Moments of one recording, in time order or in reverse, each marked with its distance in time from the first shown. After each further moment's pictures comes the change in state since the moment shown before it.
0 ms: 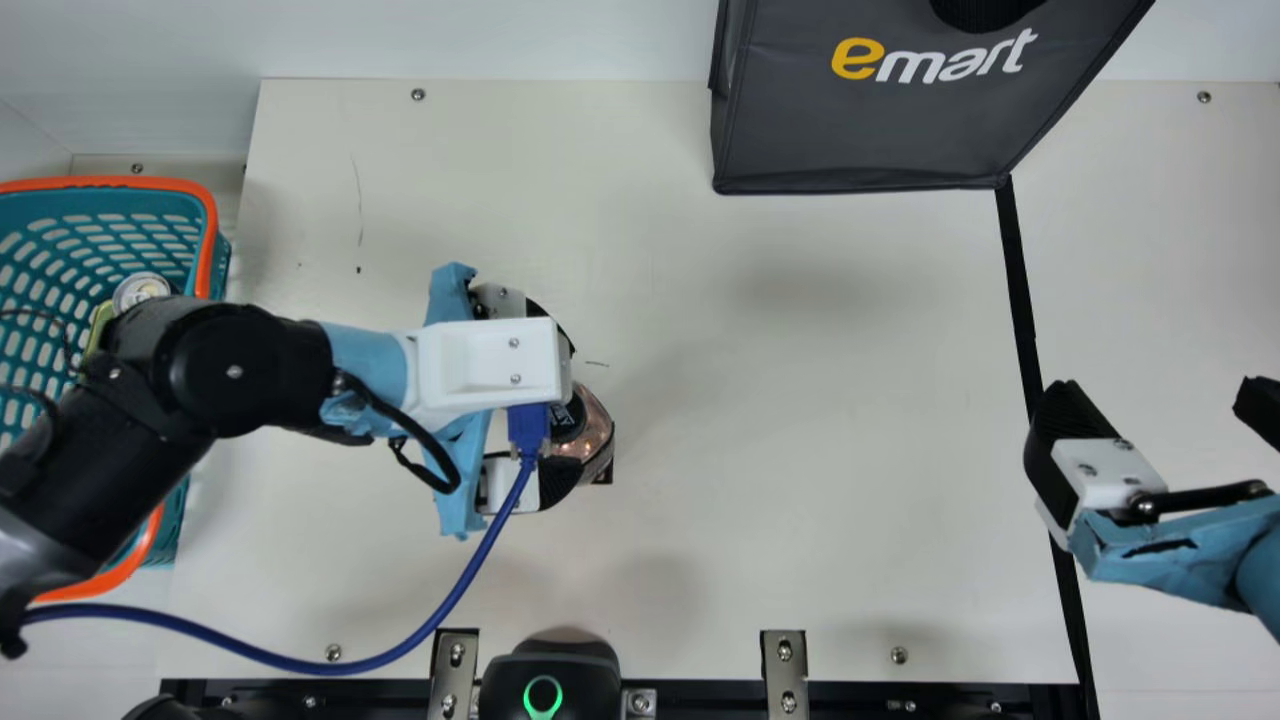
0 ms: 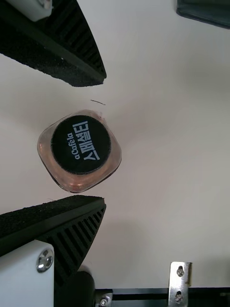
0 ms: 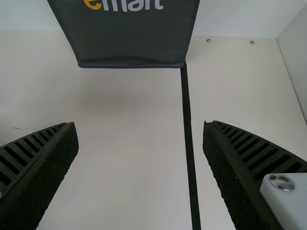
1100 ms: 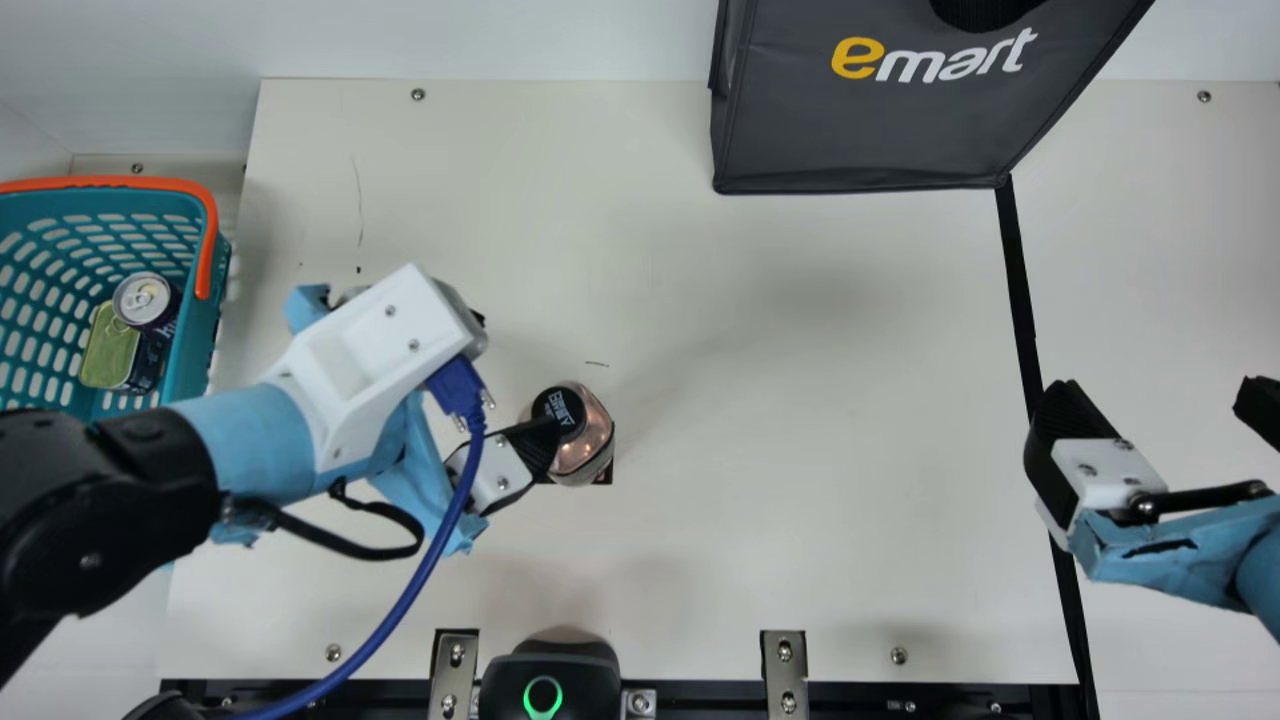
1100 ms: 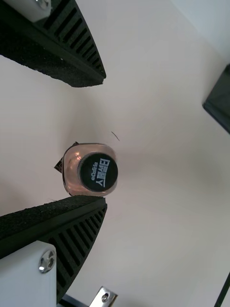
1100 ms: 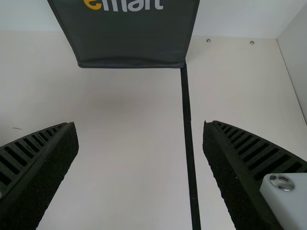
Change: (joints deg) left arm -7.0 -15.2 2.1 20.8 -6.4 -47.0; right arm 0.0 0.0 0.0 0.0 0.0 0.0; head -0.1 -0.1
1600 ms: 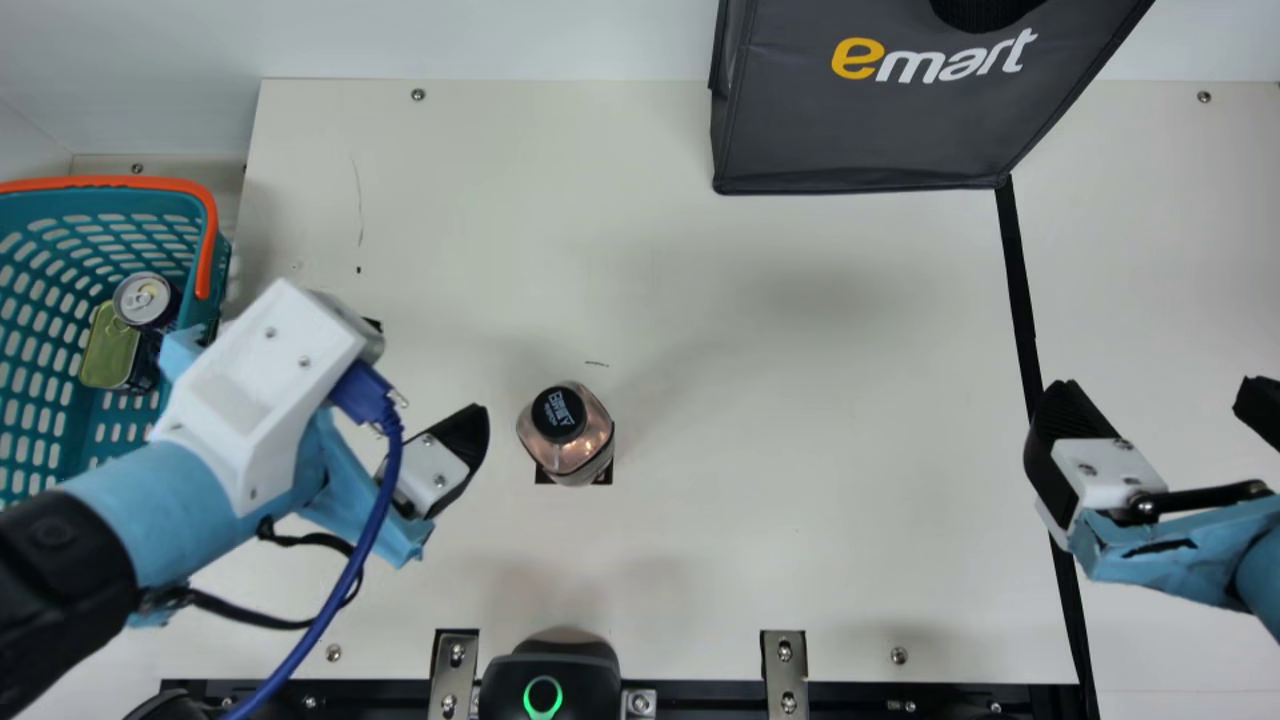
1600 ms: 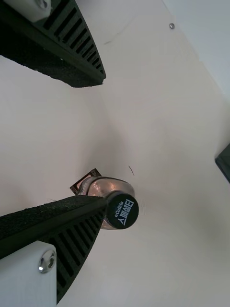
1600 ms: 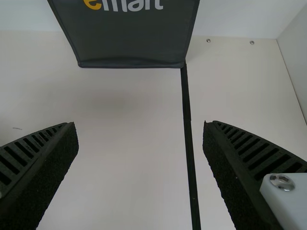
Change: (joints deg) left arm -5.1 -8.3 2.2 18.5 4.2 -24.5; right arm 0.0 0.0 0.0 0.0 0.0 0.0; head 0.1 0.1
